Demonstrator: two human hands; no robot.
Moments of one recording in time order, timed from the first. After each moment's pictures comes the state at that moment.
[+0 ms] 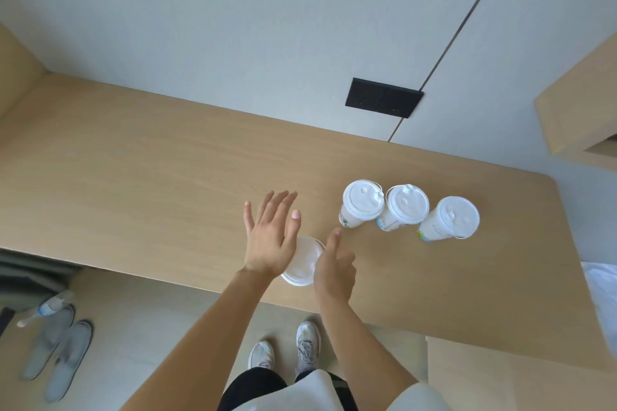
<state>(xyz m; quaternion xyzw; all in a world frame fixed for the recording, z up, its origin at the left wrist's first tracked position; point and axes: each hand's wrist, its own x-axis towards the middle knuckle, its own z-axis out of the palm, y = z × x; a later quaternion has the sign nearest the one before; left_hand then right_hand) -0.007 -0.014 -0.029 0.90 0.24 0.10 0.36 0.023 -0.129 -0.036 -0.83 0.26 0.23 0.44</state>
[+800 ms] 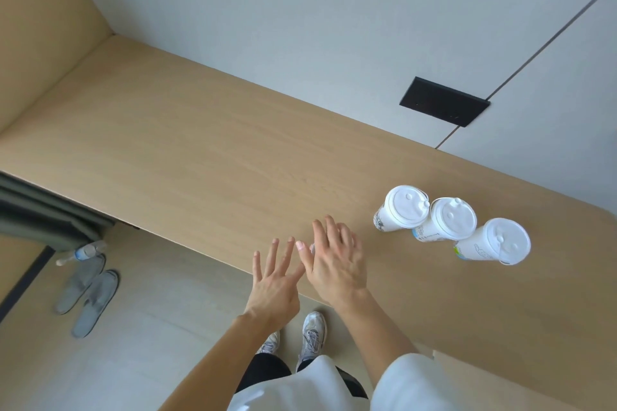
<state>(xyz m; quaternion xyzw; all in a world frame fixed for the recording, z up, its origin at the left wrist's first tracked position) -0.115 -0.026 -0.084 0.94 0.21 -0.13 0.22 0.013 -0.111 -0.063 -0.91 -0.41 -0.05 0.04</state>
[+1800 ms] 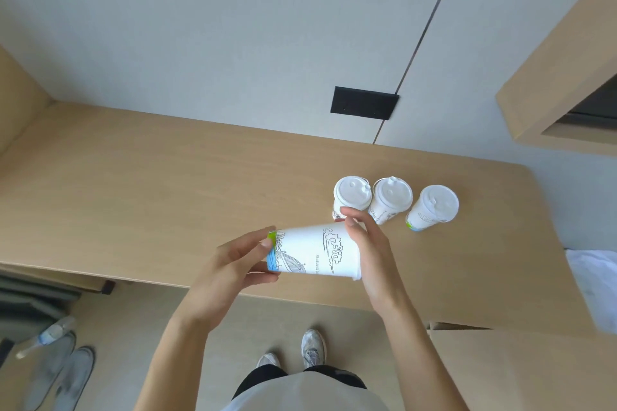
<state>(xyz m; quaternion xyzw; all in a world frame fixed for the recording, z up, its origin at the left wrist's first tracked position) -0.112 -0.010 0.088 0.59 0.28 -0.04 0.76 0.007 -0.209 0.085 -0.73 -0.04 0.25 0.63</state>
